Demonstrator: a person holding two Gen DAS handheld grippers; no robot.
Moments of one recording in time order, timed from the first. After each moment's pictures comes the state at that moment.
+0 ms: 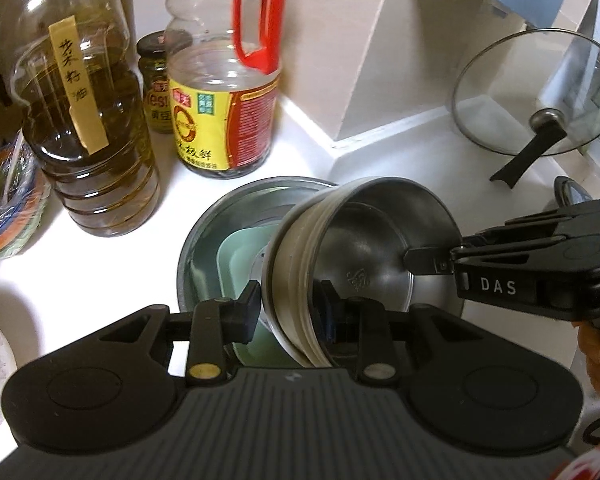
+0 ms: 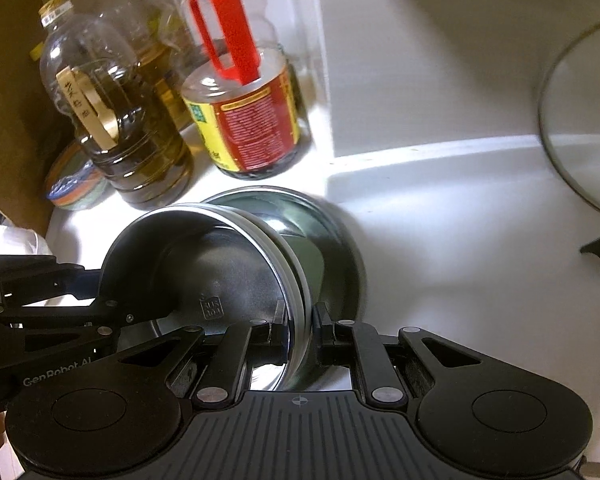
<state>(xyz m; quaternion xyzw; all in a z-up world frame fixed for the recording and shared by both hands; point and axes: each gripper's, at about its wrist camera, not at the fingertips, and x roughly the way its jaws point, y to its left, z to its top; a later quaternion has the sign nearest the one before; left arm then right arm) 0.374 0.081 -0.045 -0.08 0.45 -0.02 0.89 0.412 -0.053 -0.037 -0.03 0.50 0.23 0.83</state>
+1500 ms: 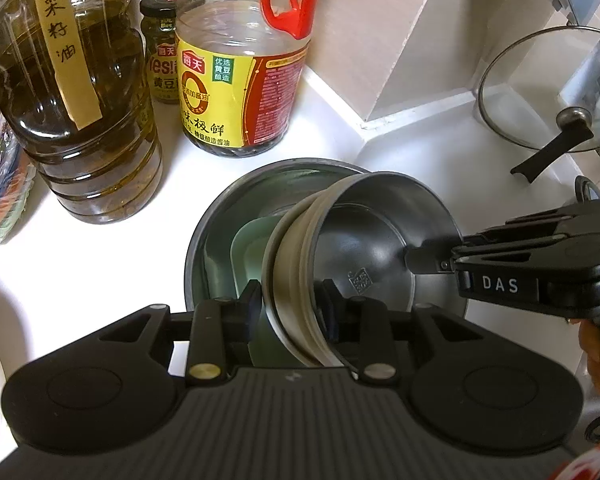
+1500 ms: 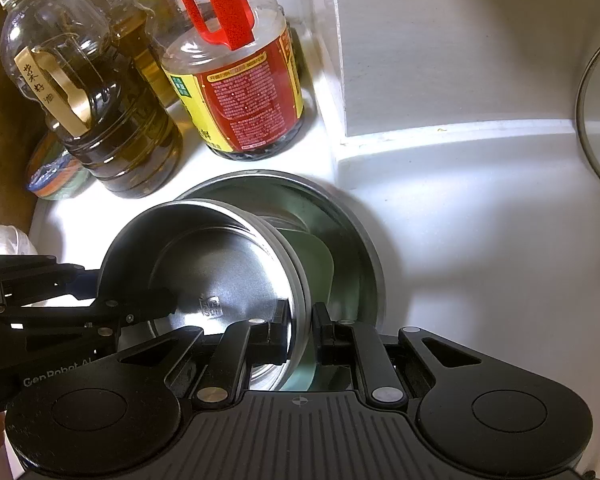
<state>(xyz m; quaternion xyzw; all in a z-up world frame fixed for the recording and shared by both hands) 0.399 0.100 -0.069 -0.09 0.49 -0.02 0.87 0.443 -0.038 -0.062 -0.03 0.54 0.22 0.81</state>
